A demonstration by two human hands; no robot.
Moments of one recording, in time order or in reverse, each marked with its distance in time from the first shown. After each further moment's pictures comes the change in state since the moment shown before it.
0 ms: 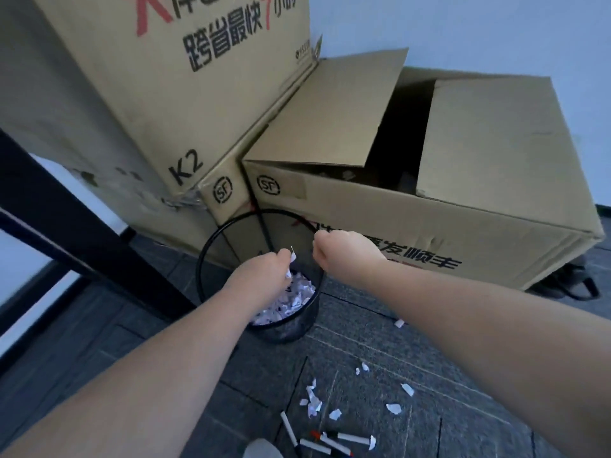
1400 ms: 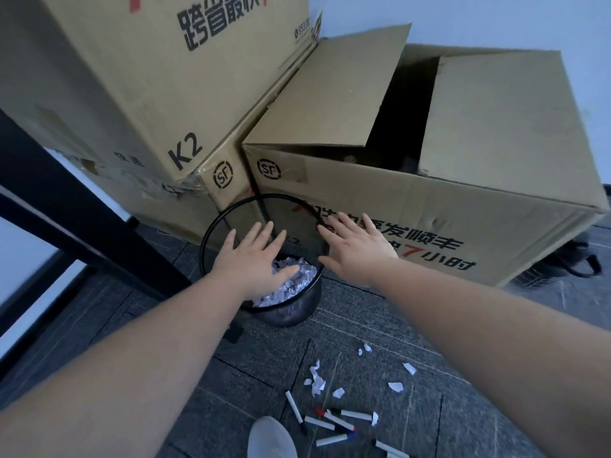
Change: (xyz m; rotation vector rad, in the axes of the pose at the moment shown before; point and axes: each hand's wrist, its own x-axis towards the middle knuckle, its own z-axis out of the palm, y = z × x) left_hand -0.010 -0.021 0.007 0.177 -0.221 -0.106; right_hand -0.014 0.028 0.043 -0.215 -0.070 -0.004
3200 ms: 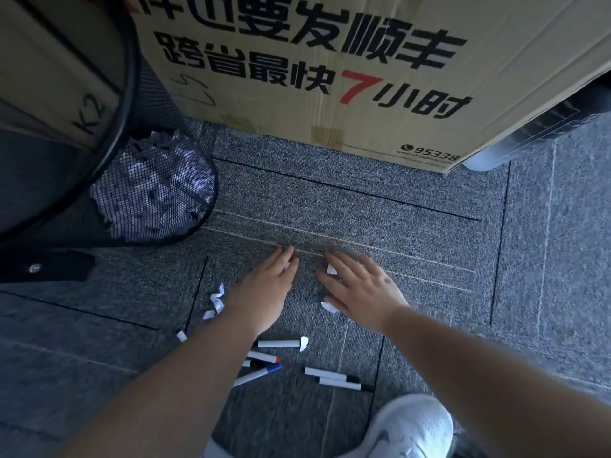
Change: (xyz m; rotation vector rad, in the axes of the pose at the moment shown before) left_hand 0.081 0.204 0.287 -0.208 -0.158 0.390; right_hand -0.144 0.082 0.332 0.082 -0.150 -0.077
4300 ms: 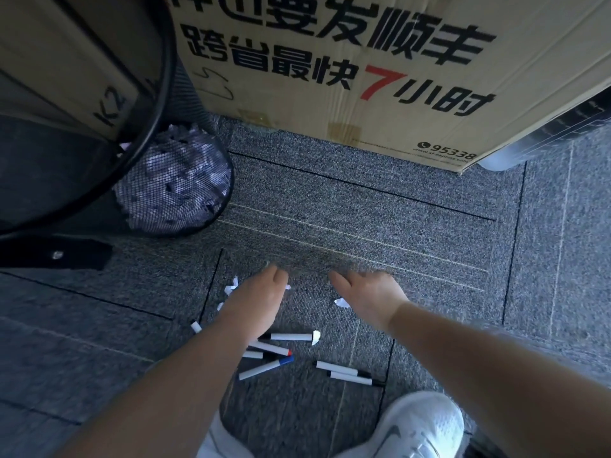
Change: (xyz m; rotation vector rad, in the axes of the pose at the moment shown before) left_hand -0.035 -0.006 -0.014 -0.029 -0.001 -0.054; right_hand 0.006 -0.018 -0.012 0.051 -0.084 0.007
